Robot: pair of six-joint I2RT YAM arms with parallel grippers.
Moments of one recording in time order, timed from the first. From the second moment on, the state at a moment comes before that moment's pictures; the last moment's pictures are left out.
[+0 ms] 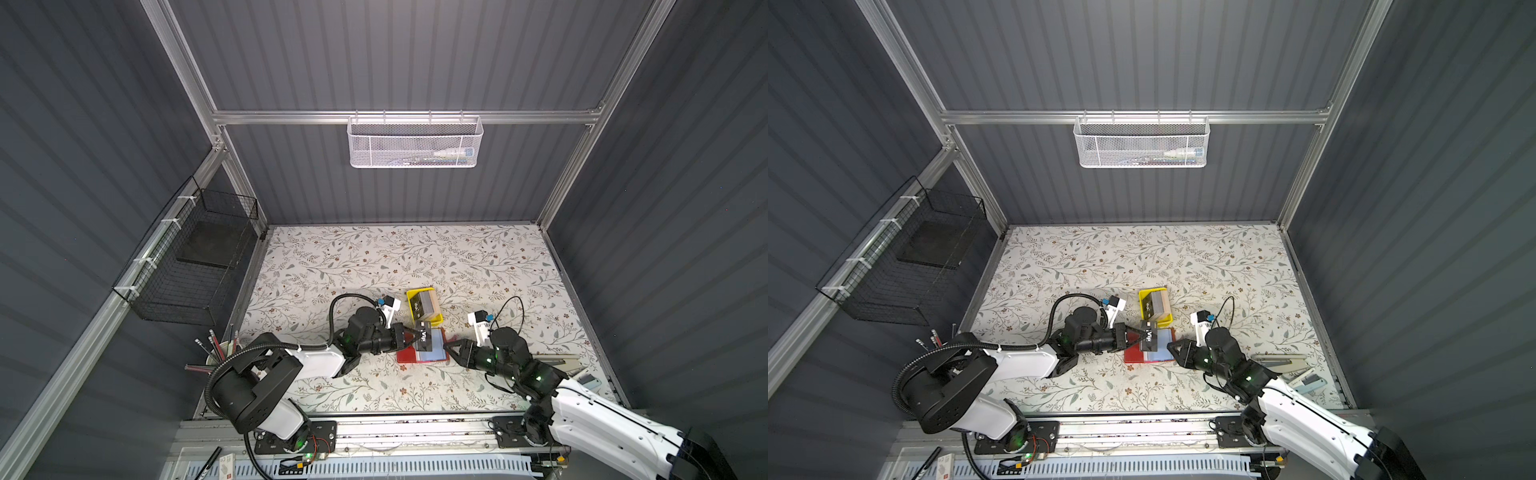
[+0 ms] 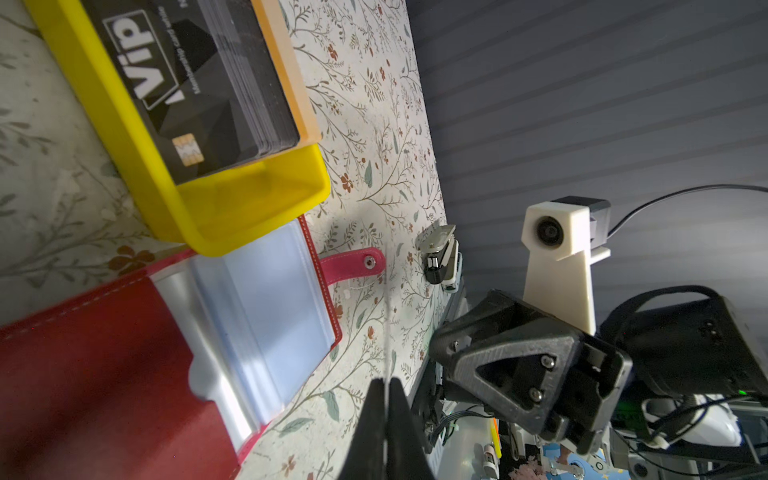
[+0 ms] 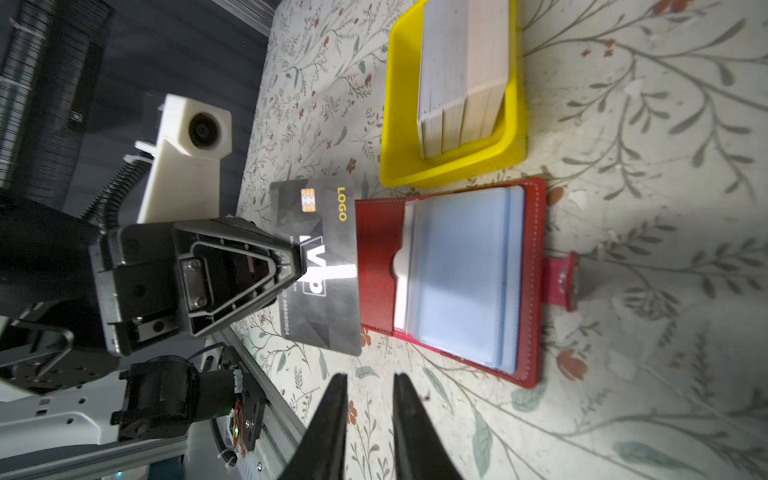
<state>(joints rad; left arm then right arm) -0.77 1.51 0.47 0.65 0.54 -0.98 0.71 0.77 0.25 -0.02 -0.22 0.88</state>
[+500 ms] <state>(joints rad) -0.73 1.45 0.42 0.57 0.51 -0.91 0.77 0.89 0.29 -0.15 -0.13 0.84</state>
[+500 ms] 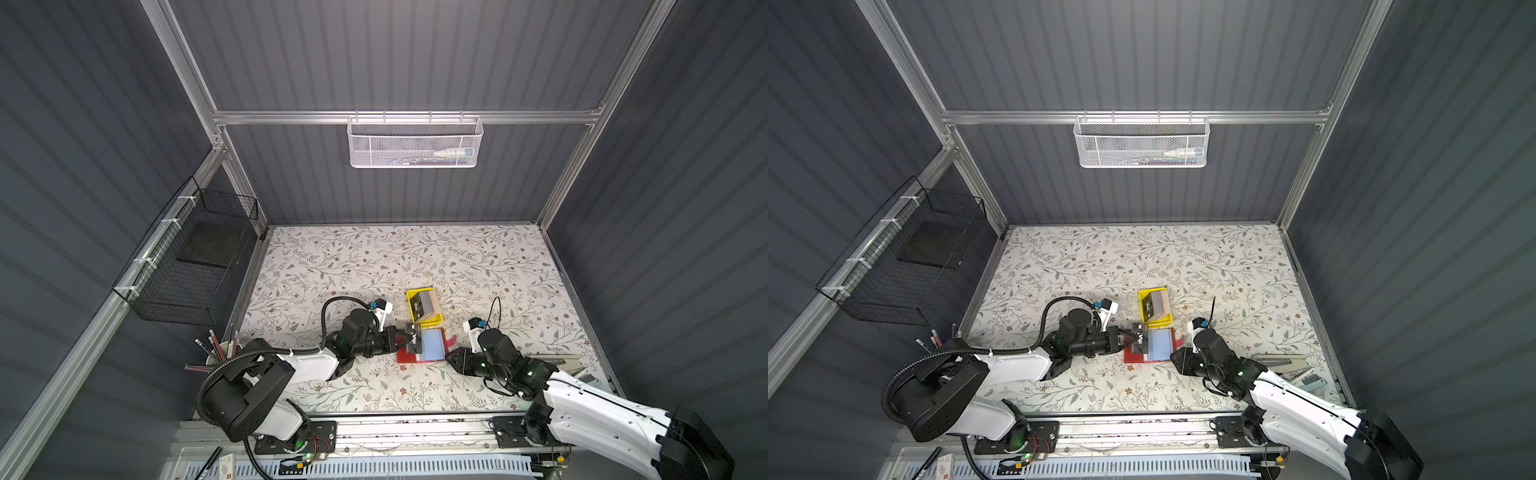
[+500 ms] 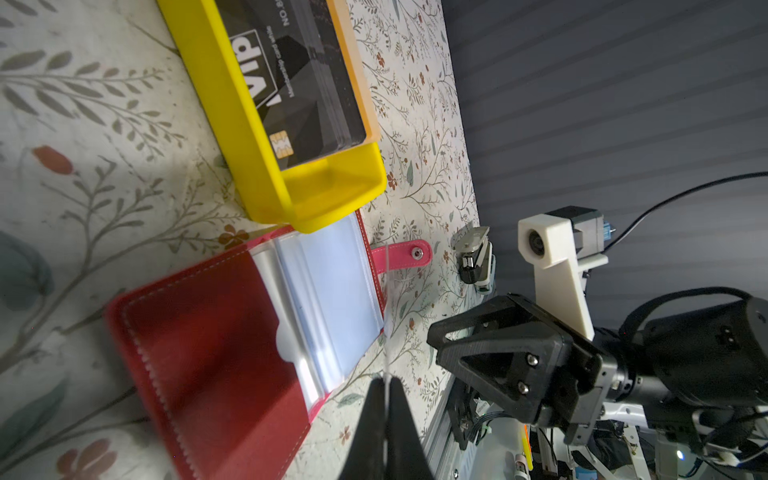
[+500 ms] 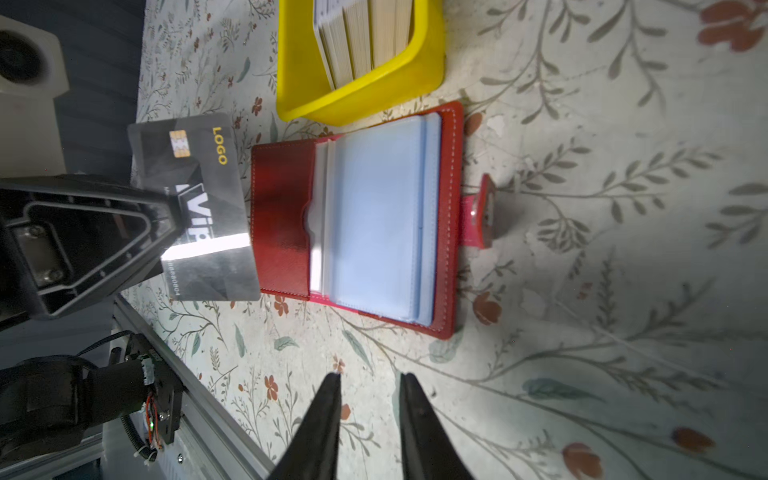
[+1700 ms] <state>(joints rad) -0.73 1.53 0.40 0.55 0.49 -0.98 0.78 1.10 0.36 -0.19 -0.08 0.84</state>
